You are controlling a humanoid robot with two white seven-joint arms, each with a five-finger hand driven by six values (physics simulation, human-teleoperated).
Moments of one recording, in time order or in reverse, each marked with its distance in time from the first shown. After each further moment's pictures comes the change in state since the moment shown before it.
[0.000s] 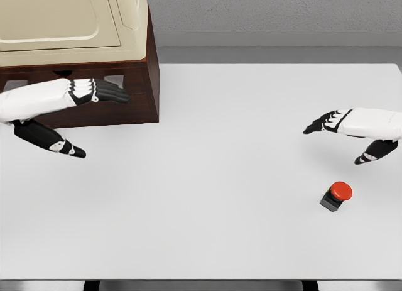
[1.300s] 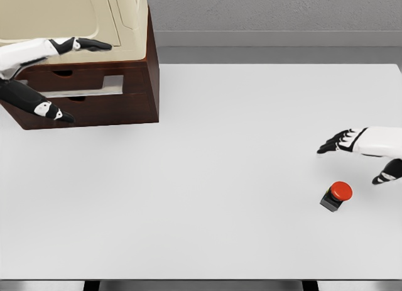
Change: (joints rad) left arm -0.632 0.199 -0.721 0.000 0.273 0.174 0.235; right arm 0.110 -0.128 -0.044 -0.089 -0.060 0.000 0.000
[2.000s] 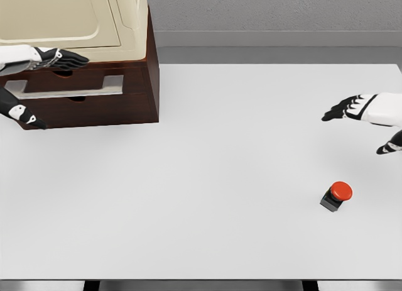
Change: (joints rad) left arm 0.014 0.043 0.126 0.002 0.035 0.382 -0.240; right arm -0.097 0.003 -0.019 0.000 -0.016 0.000 0.000
